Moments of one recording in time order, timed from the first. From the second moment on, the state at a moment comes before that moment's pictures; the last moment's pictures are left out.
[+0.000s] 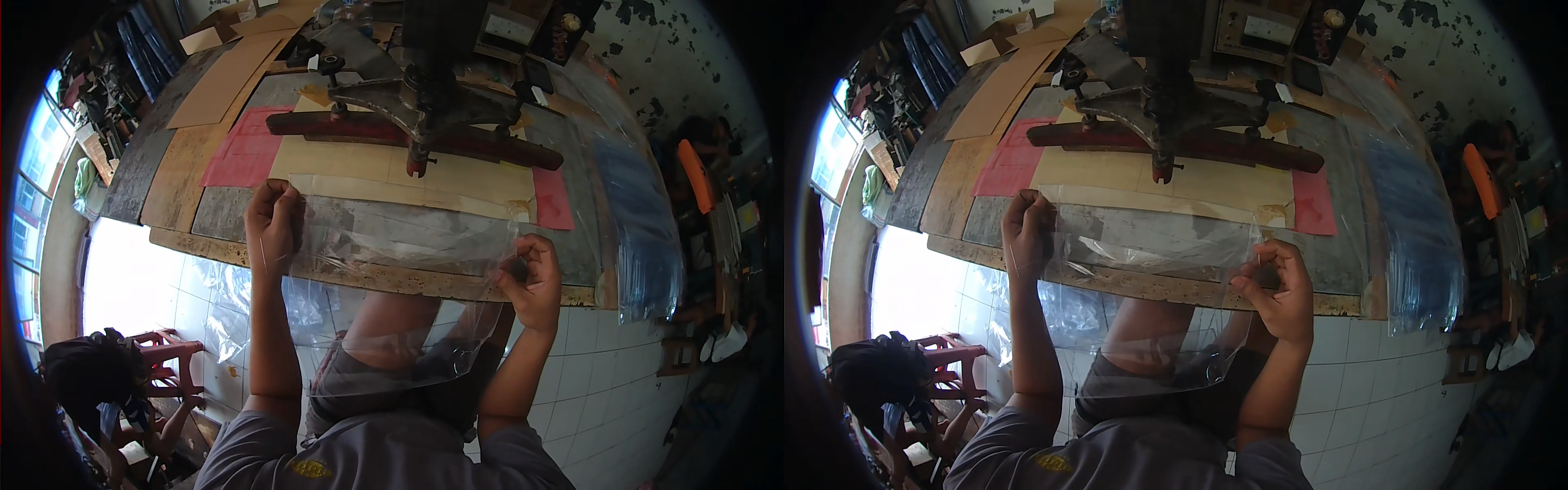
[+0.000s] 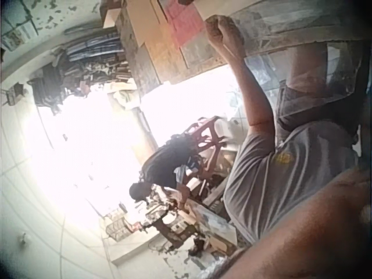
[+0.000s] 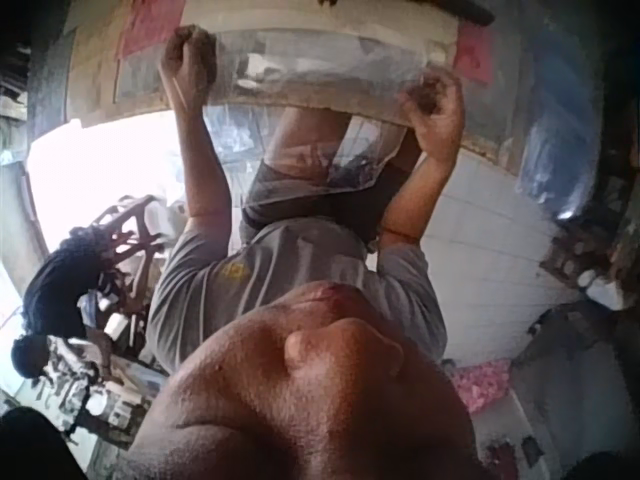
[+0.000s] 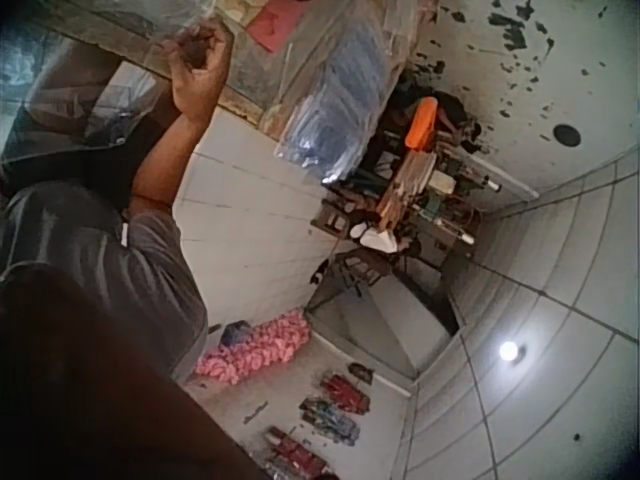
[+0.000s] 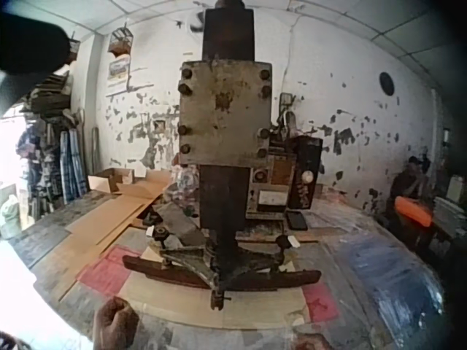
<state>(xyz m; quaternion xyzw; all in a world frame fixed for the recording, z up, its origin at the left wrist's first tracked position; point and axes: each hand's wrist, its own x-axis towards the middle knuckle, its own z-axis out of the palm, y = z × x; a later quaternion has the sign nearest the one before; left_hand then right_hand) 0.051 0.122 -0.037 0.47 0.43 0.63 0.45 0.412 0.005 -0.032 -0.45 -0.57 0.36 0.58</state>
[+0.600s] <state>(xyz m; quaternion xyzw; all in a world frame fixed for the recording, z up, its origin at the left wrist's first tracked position) 0.053 0.118 -0.029 0.48 0.46 0.61 0.44 0.408 0.009 -0.024 -0.46 -0.59 0.35 0.56</state>
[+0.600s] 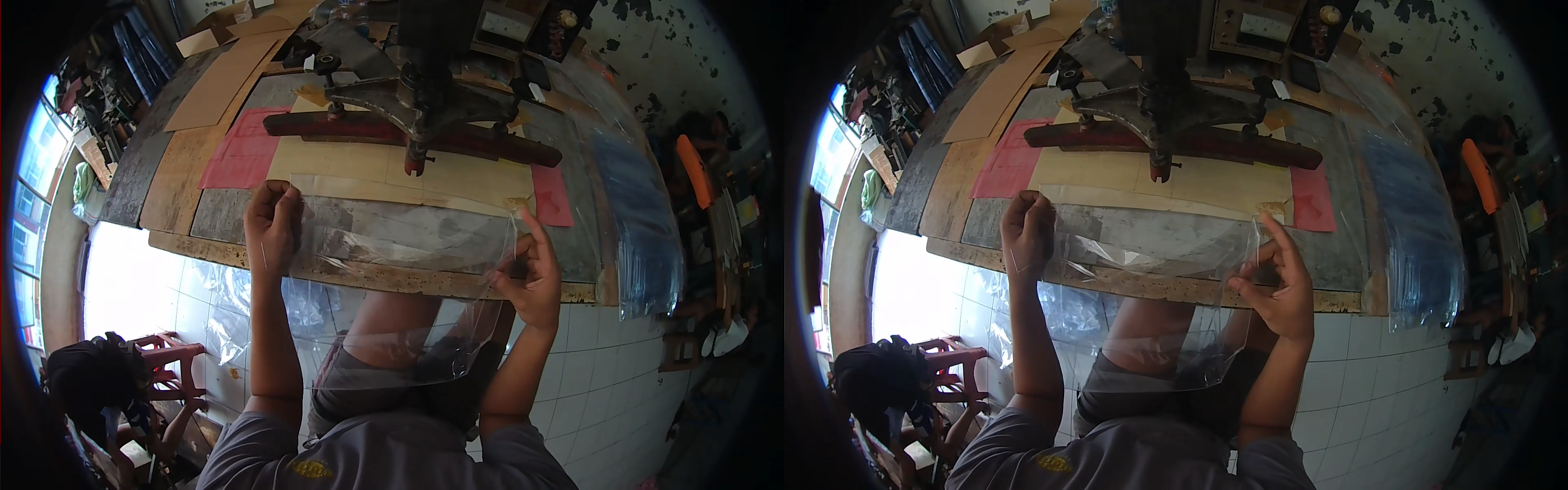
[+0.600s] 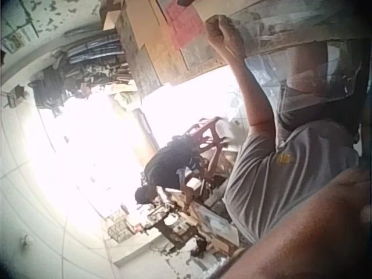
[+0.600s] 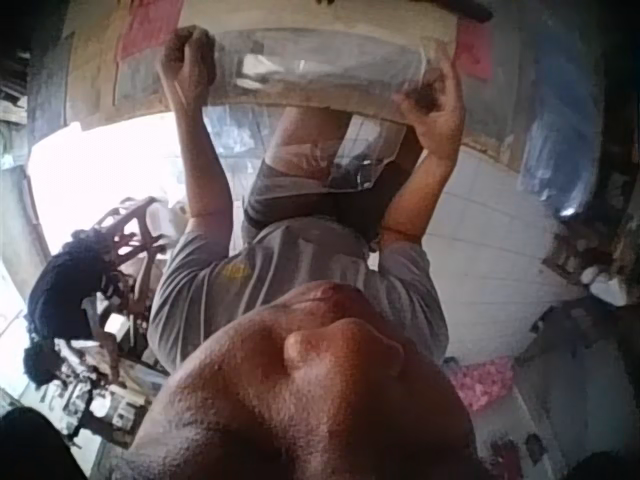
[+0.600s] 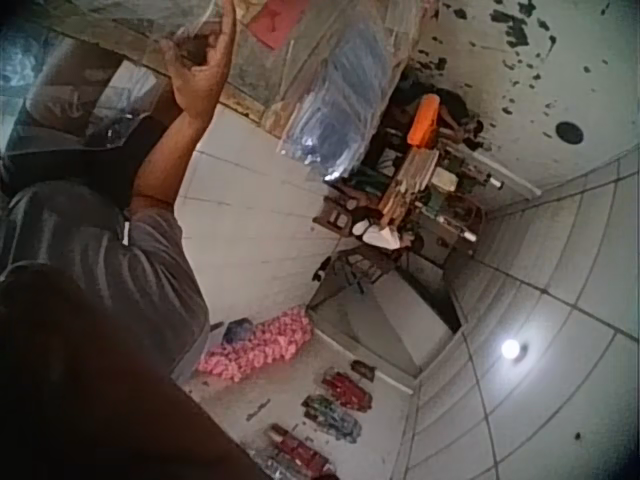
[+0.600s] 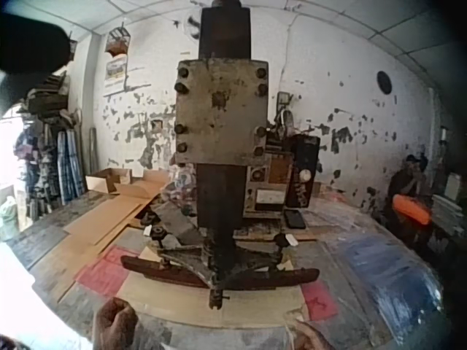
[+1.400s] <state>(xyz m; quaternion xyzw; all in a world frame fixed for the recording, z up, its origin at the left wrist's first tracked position) 0.054 0.116 -0.026 0.49 0.47 0.59 0.43 0.421 0.007 -0.040 -0.42 -0.62 0.35 0.56</state>
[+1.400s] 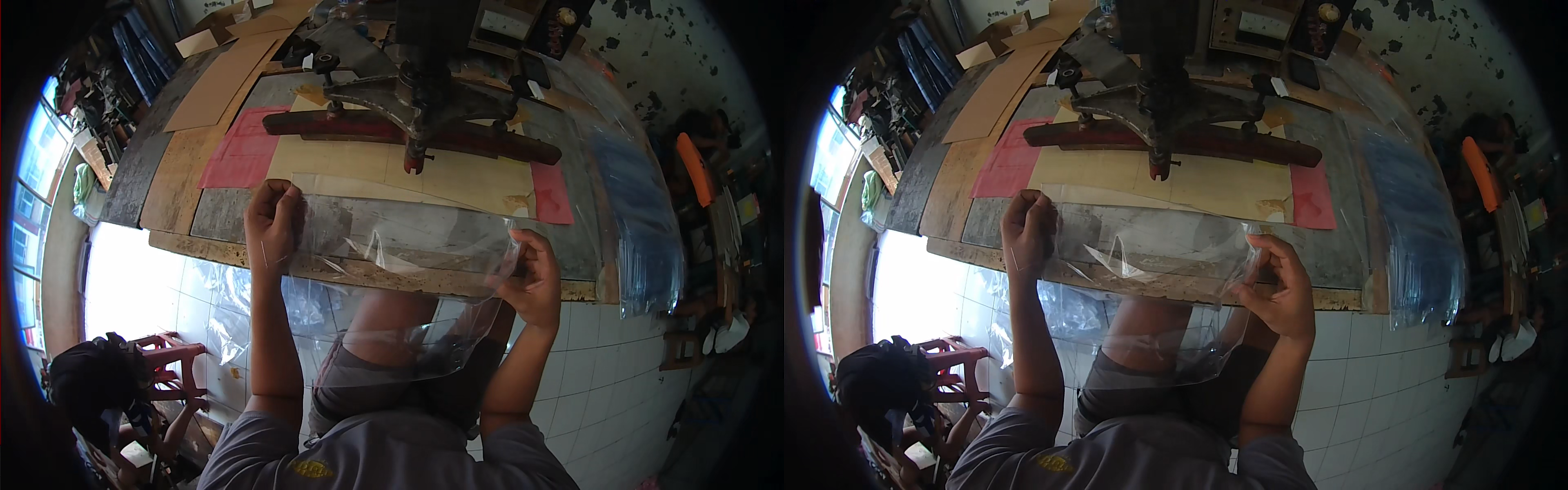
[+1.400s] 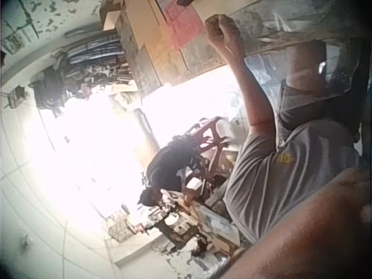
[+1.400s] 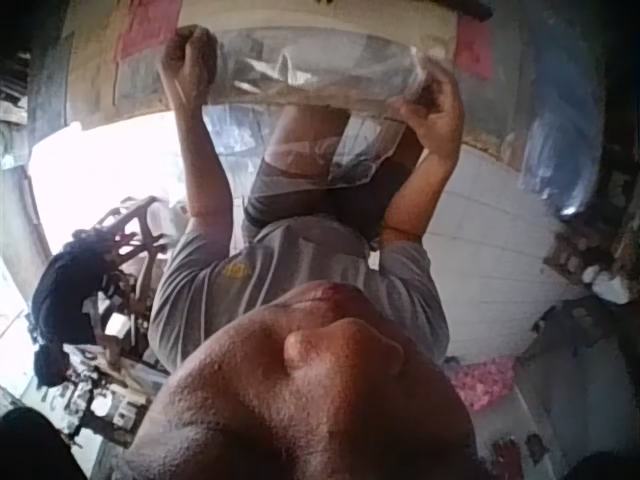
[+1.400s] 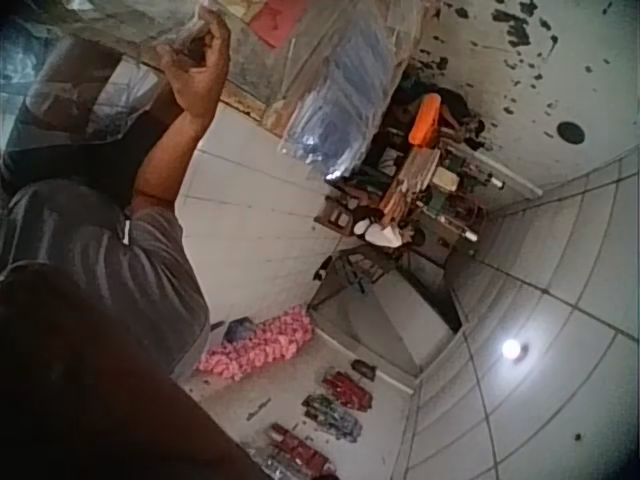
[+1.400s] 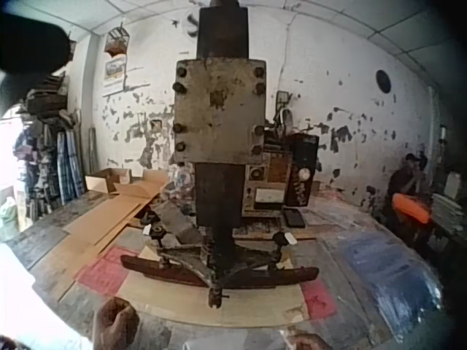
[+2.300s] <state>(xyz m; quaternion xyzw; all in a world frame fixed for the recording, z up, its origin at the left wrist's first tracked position) 0.051 0.119 -0.034 0.50 0.48 0.59 0.42 0.424 0.003 -0.045 -0.41 -0.63 0.35 0.56</state>
